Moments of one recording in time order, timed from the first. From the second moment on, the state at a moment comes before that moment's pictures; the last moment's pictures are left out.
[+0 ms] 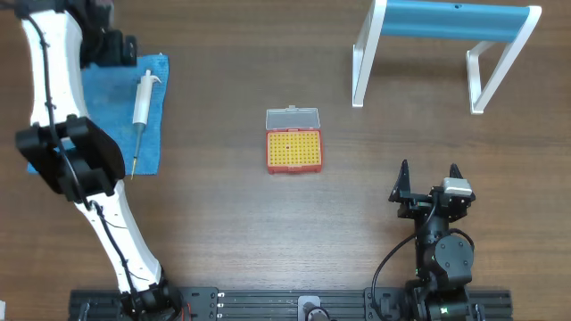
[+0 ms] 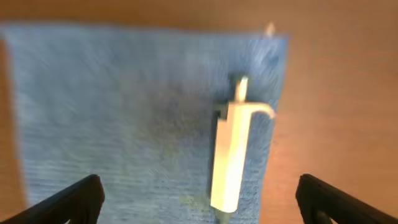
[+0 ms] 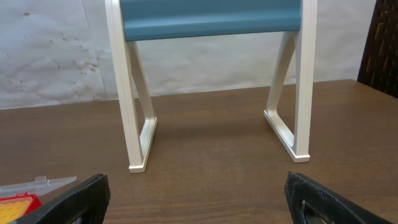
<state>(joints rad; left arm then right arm) 0.27 2.36 2.41 -1.36 0.02 0.19 0.11 0.01 0.01 -0.05 0.19 0.06</state>
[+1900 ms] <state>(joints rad) 0.01 0.01 0.01 -0.07 0.06 -0.09 0.11 0.01 0.01 -0.05 0.19 0.07</state>
